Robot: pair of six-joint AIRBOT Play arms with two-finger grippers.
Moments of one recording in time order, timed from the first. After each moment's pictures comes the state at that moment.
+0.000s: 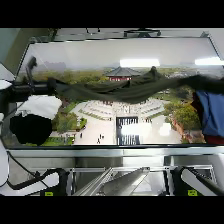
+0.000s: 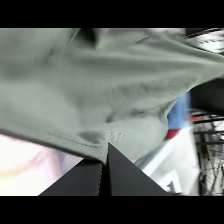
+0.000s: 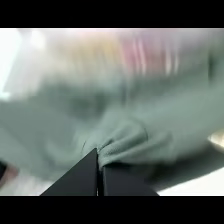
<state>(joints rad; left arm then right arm) 0.25 -1.30 1.28 0.37 -1.41 -1.05 -0.49 -1.06 1.16 -0.34 1.28 0.81</state>
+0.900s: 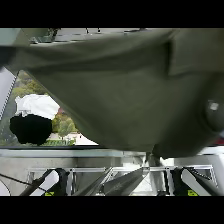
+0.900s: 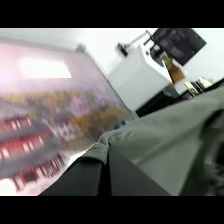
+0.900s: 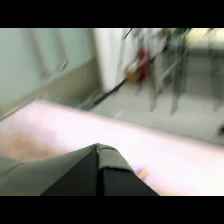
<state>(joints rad) 0.49 -1.13 1.47 0.20 -1.52 -1.13 -0.43 -1.08 1.69 -0.35 1.20 0.82</state>
